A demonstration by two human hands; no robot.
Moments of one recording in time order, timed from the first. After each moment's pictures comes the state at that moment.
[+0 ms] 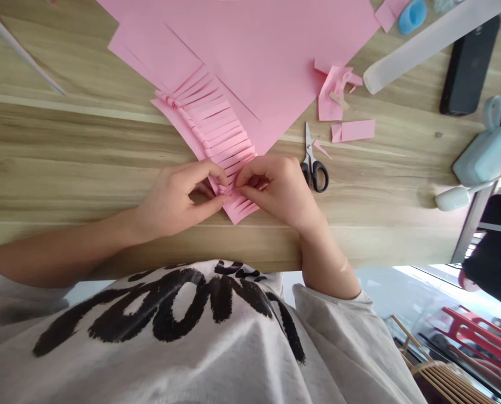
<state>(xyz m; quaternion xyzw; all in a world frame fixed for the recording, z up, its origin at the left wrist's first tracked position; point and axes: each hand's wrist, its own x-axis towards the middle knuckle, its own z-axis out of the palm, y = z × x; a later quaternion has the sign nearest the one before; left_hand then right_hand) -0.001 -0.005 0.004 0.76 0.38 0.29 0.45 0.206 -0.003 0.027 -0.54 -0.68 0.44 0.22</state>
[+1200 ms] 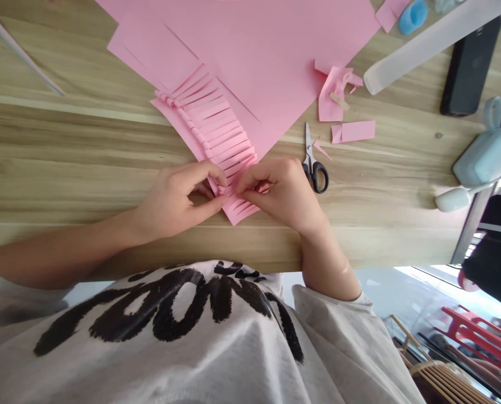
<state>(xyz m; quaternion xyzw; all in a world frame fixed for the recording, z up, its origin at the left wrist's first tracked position) 0.000 -0.005 0.005 0.75 0.39 0.29 0.45 0.207 -0.005 0.031 -0.52 -0.67 0.47 0.23</state>
